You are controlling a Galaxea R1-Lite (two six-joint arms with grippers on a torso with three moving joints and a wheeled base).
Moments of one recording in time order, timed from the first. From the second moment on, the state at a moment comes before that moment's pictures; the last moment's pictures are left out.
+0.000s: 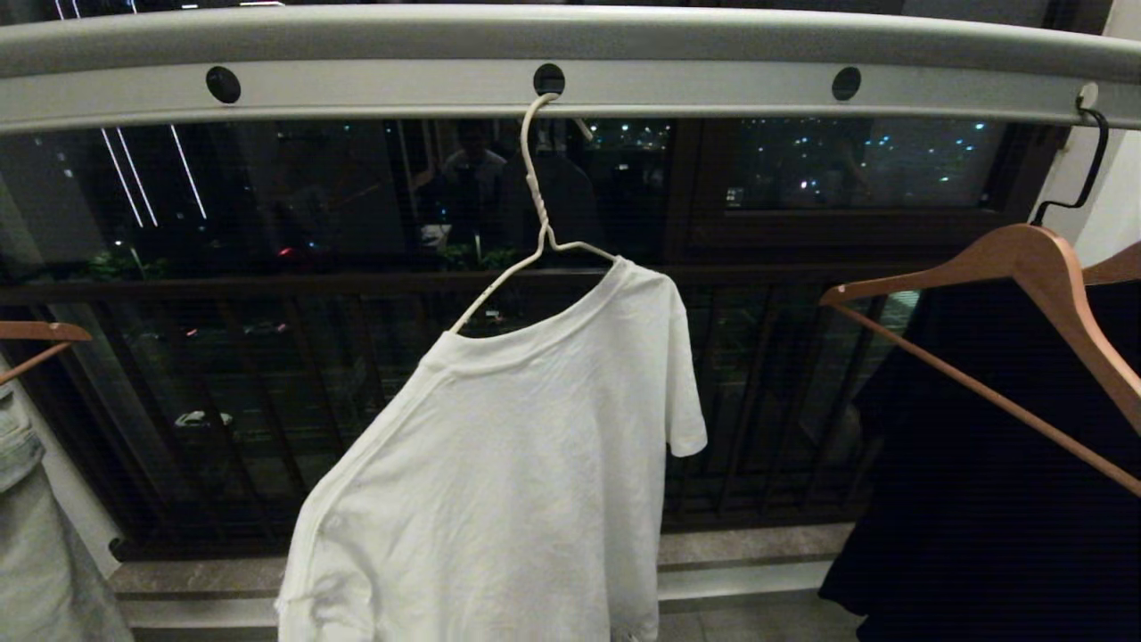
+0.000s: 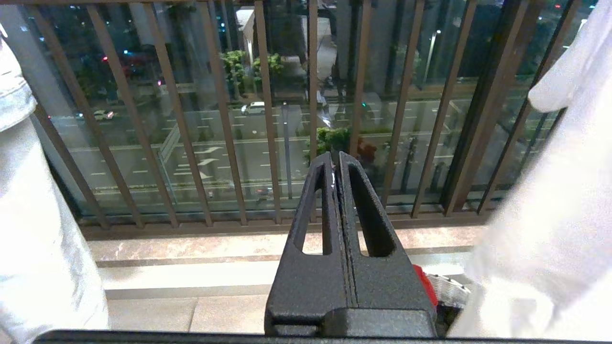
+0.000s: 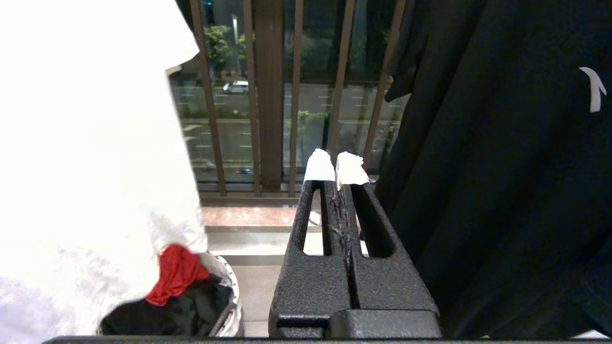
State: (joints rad) left arm -0.01 0.00 0.00 -0.05 0.01 -0.01; right arm 0.01 0.00 -0.01 0.03 0.00 -0.03
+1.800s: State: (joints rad) left arm -0.01 0.00 0.00 -0.05 0.01 -0.01; right arm 0.01 0.00 -0.01 0.03 0.00 -0.03
